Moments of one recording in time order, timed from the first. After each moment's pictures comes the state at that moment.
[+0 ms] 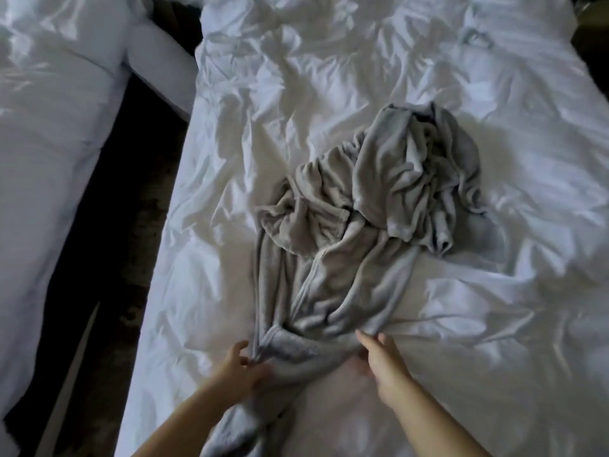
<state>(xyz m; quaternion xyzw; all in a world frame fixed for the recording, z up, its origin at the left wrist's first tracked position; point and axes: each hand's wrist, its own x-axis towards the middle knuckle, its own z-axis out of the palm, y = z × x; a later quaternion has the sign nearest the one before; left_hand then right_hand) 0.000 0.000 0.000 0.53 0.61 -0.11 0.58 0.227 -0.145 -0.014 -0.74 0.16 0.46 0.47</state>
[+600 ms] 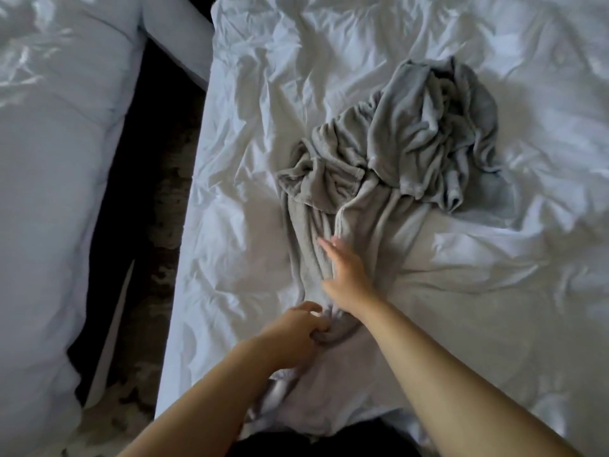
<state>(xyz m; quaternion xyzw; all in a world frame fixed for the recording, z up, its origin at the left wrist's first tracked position) 0.040 -0.051 0.081 0.82 0.27 -0.26 0.43 0.190 -0.088 0.047 -0.81 -0.42 0.34 0.23</state>
